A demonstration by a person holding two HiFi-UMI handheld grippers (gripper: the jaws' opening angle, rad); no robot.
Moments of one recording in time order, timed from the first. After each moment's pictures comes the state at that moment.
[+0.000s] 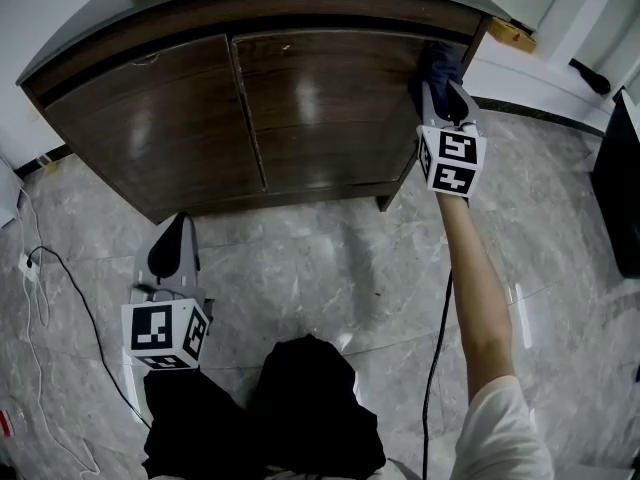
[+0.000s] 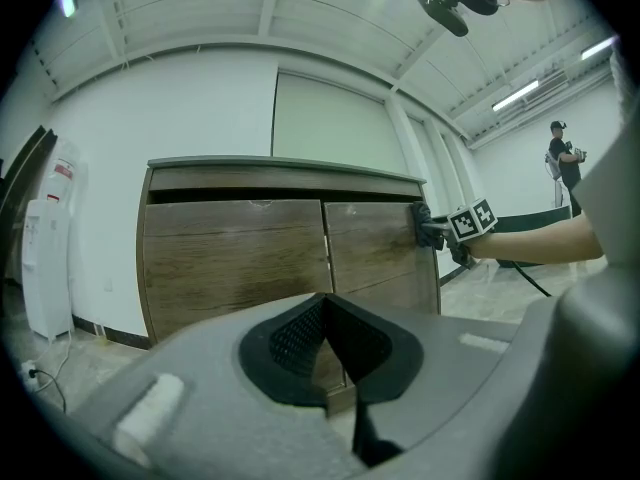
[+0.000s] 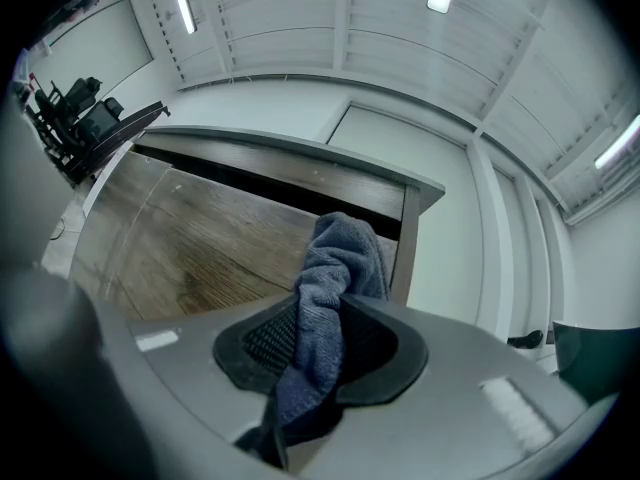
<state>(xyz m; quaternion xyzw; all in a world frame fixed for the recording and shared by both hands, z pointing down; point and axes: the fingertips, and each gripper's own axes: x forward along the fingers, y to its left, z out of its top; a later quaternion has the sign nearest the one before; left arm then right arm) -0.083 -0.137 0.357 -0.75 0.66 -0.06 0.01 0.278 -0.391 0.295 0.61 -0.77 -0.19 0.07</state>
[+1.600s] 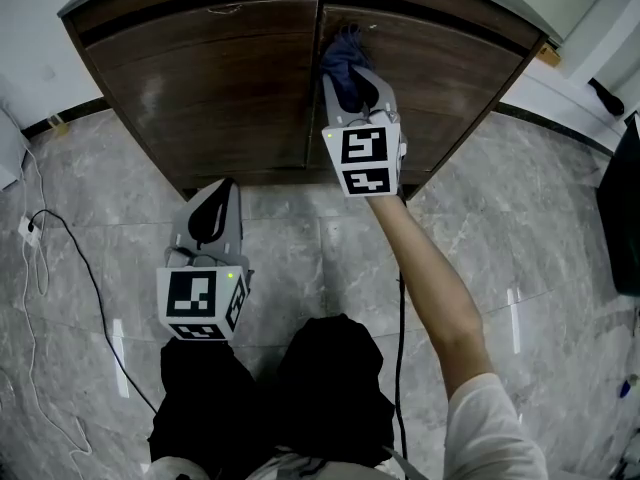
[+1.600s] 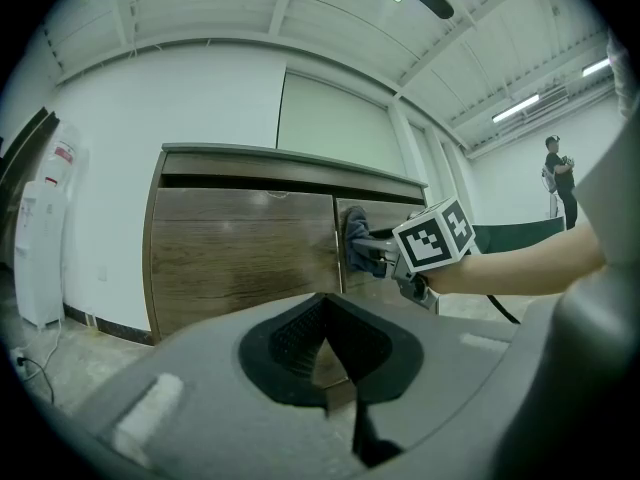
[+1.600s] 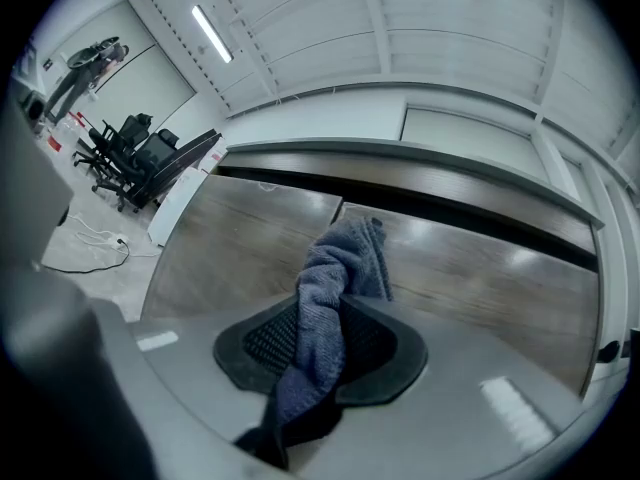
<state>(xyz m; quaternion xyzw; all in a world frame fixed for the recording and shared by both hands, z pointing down) -0.110 -0.133 0.375 -0.76 0.65 -0.04 -0.01 -0.002 -0.320 0.327 0.46 -0.86 -0.21 0.08</state>
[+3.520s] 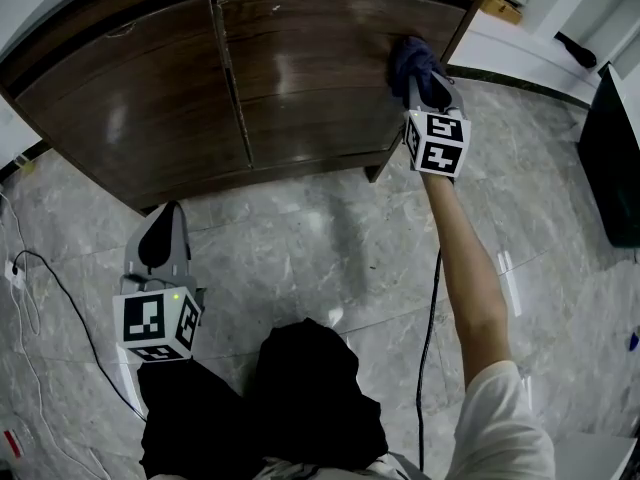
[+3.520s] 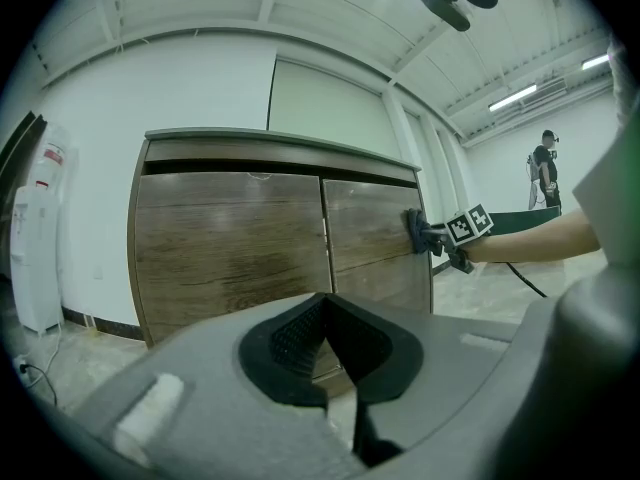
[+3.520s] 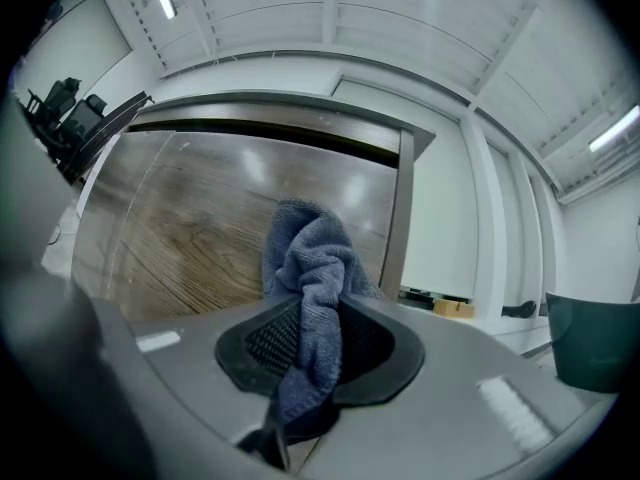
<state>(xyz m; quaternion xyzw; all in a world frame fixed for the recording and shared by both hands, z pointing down) -0.092 -0.140 0.395 -0.76 0.64 -0.07 -0.01 0.286 -0.393 0.365 0.63 -0.76 -0.13 0.10</state>
